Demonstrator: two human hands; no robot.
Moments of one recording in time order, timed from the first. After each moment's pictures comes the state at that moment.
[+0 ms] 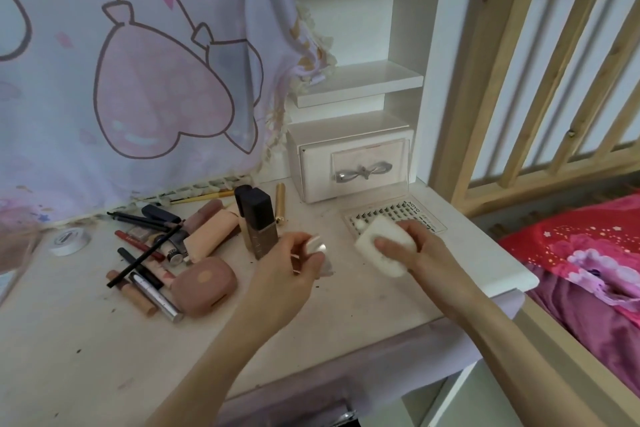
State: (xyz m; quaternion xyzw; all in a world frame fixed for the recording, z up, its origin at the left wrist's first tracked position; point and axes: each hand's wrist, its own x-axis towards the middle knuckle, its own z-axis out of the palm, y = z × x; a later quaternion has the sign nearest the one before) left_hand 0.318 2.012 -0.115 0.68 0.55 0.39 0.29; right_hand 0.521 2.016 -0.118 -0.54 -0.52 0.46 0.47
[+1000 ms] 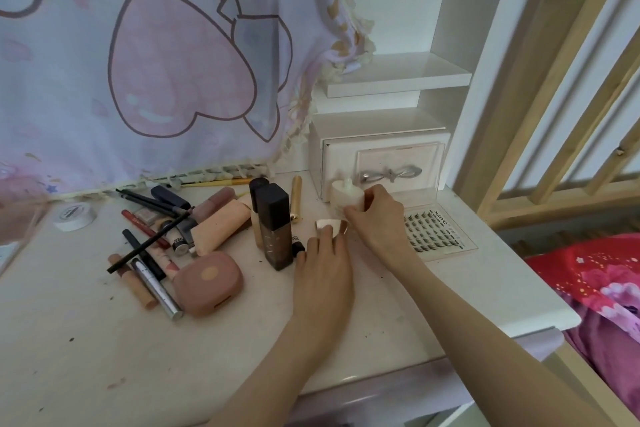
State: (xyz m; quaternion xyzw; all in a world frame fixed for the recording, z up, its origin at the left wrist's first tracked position) left_hand 0.361 2.049 -0.156 0.74 0.63 0.20 -0.09; right_hand 0.452 2.129 -0.133 -0.64 -0.62 0.21 0.41
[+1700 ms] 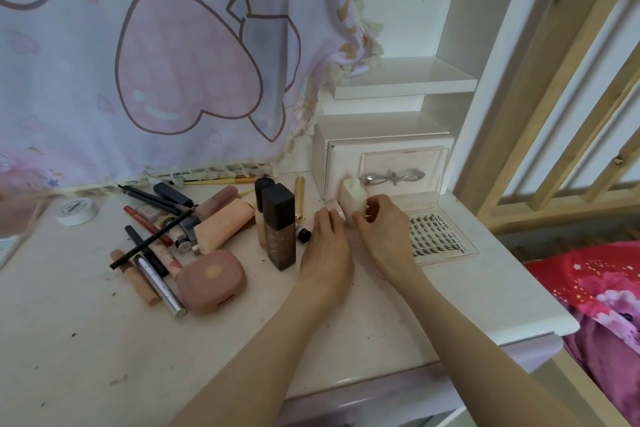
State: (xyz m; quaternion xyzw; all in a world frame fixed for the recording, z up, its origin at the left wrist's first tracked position) left_hand 0.359 2.095 -0.162 0.74 0.64 0.20 0.10; right_hand 0.452 2.120 -0.141 -0.65 -0.62 0.16 0.41
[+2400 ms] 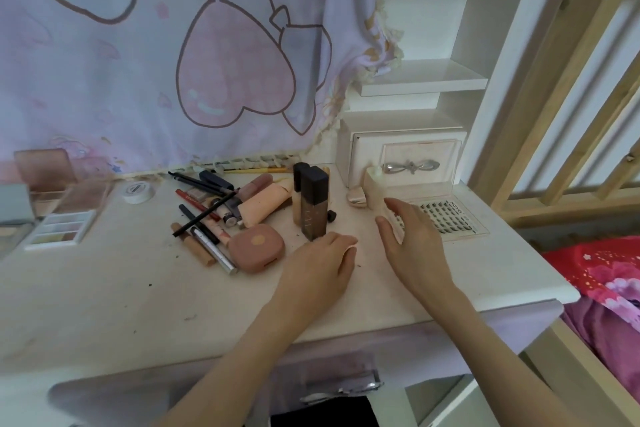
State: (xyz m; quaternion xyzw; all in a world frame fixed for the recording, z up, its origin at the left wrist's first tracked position) left_hand 0.300 2.003 -0.141 0.79 0.54 0.29 0.02; right_hand 0.451 2.025 -0.126 -0.56 -0.71 0.05 0.42
